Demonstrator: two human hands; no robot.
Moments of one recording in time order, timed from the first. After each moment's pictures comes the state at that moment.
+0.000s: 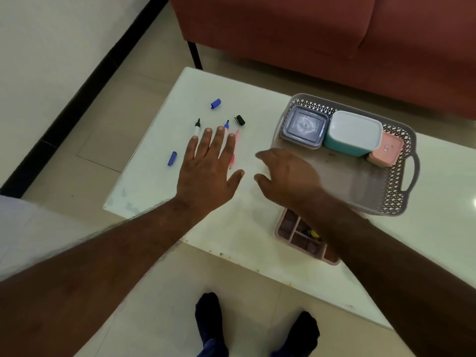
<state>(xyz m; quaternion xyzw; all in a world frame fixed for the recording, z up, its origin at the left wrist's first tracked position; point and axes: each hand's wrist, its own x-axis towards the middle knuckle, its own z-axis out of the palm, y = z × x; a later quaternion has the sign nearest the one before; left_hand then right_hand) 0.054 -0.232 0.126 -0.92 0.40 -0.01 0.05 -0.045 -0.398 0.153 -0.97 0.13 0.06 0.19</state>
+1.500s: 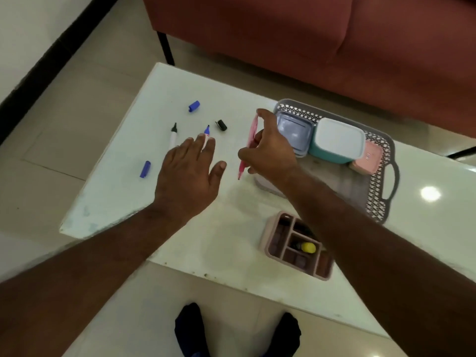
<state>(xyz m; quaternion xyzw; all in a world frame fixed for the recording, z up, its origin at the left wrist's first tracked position) 0.086 -0.241 0.116 -0.92 0.37 0.05 -0.11 0.035 -0.415 0.149 -0.82 0.35 0.01 0.45</state>
